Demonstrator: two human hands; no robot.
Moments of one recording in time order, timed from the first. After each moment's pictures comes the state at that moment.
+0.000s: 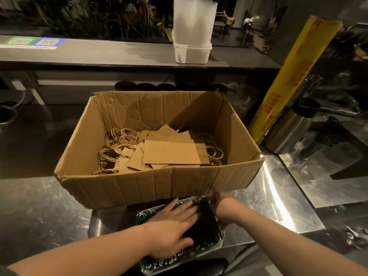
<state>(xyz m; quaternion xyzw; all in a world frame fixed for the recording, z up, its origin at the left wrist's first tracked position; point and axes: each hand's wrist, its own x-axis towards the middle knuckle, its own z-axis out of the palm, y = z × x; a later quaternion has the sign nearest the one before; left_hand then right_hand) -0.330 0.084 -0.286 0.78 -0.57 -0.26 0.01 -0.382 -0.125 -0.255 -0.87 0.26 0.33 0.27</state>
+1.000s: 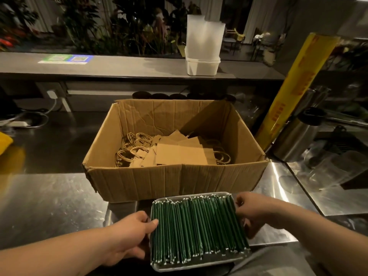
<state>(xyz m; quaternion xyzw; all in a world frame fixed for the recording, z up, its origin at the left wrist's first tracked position) -0.374 0.168 -0.209 0.75 0.11 -0.45 0.47 -0.429 -0.141 -0.174 -0.82 0.25 0.34 0.39</state>
